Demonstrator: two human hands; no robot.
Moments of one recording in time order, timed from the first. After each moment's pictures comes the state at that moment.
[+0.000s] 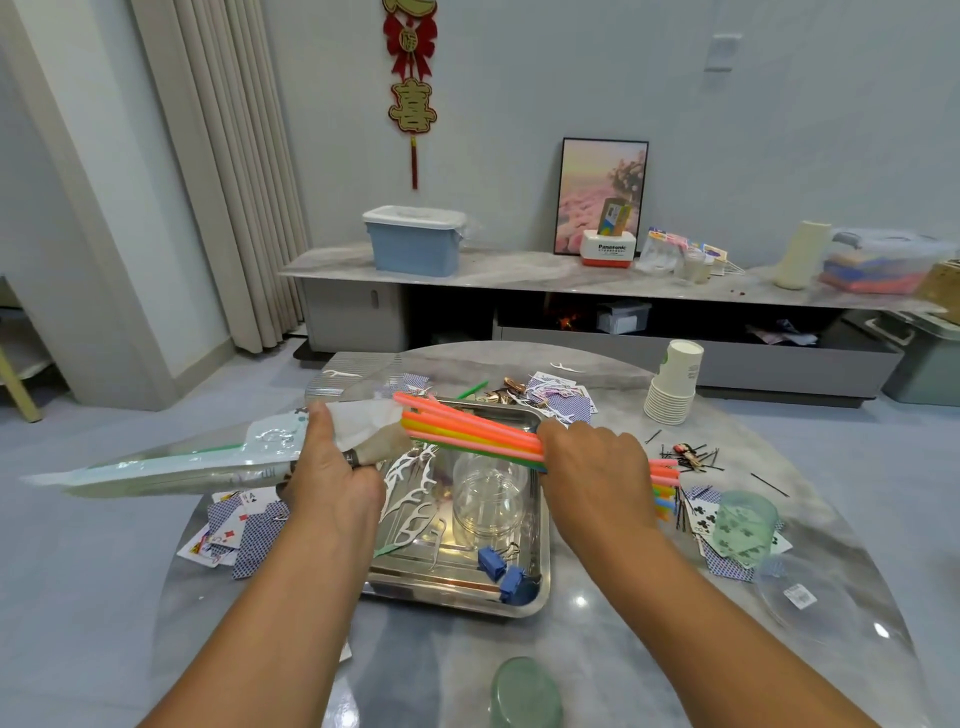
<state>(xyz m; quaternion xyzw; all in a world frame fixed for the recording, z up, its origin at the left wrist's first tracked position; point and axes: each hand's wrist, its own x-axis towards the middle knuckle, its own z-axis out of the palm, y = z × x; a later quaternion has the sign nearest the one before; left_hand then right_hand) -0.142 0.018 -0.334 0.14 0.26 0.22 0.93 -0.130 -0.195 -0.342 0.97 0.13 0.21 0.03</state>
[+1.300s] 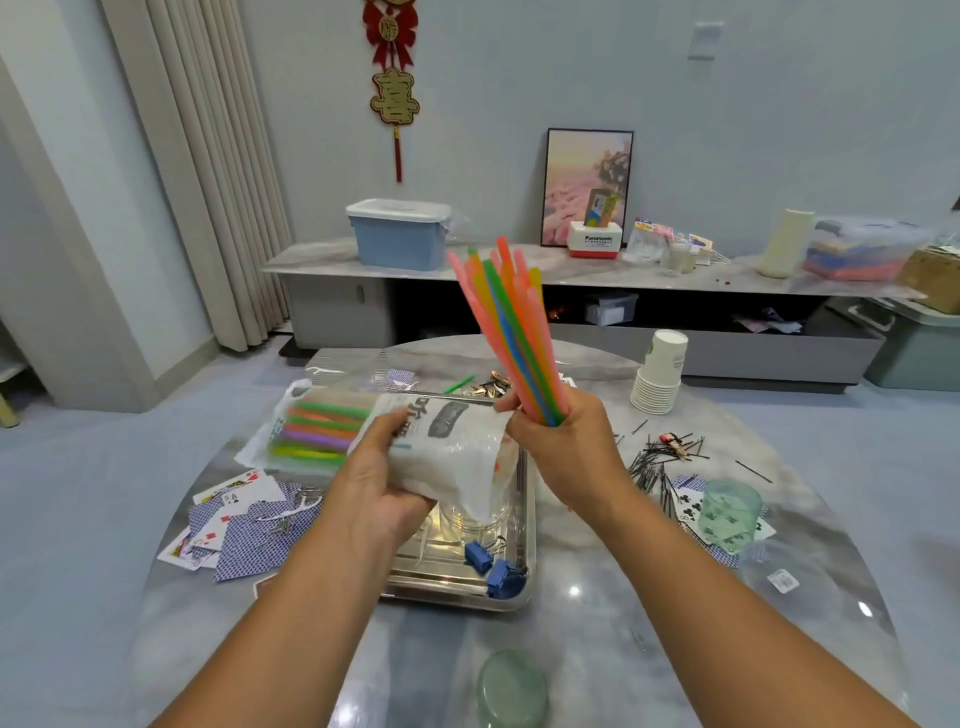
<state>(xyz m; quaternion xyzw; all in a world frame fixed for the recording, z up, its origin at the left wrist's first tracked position) -0.147 -0.021 -0.336 0.22 0.24 -0.02 0.95 -0.118 -0.197 -0.332 0.75 0.15 0.09 -0.64</state>
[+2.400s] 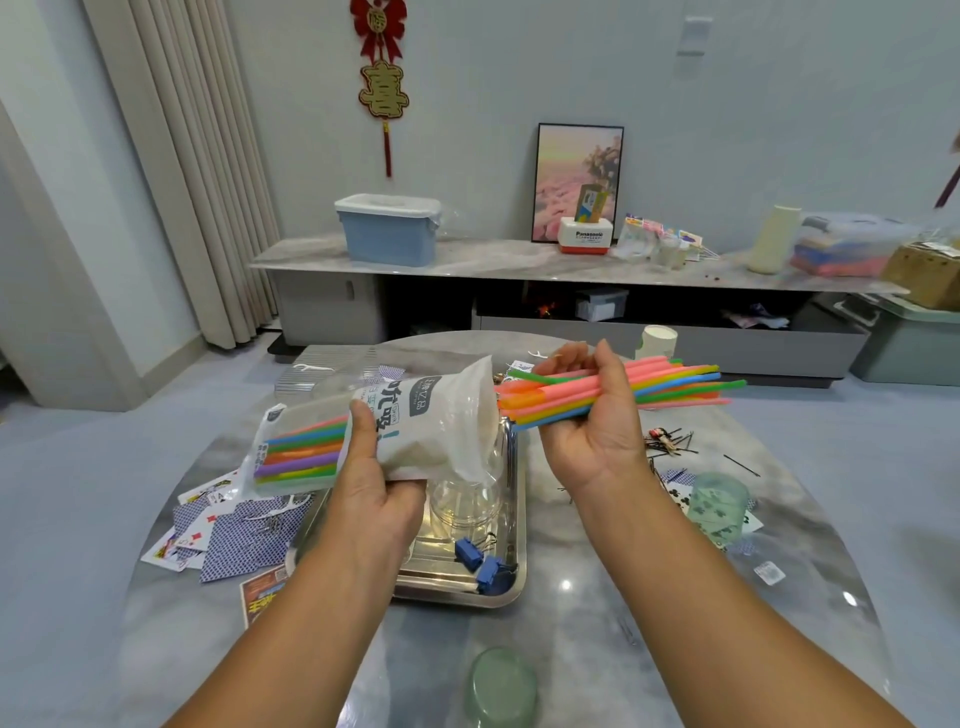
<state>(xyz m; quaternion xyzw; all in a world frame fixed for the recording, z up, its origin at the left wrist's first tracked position) -0.152 -0.038 -0.339 0.10 0.20 0.10 0.97 -0.098 -0.199 -0.313 0.15 -0.03 -0.04 -0.99</state>
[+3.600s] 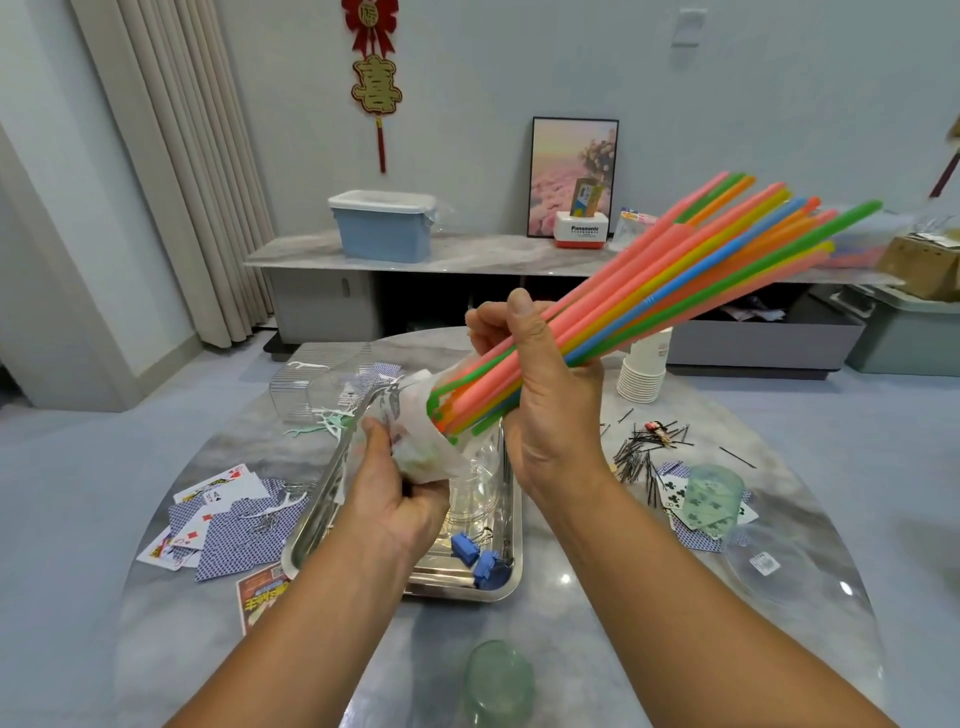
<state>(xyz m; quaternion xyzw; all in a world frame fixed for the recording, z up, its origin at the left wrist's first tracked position) -0.155 -0.051 -0.338 0.10 0.24 0.03 0.96 -0.131 -0.160 -0.291 0.39 0.14 0.13 -0.90</state>
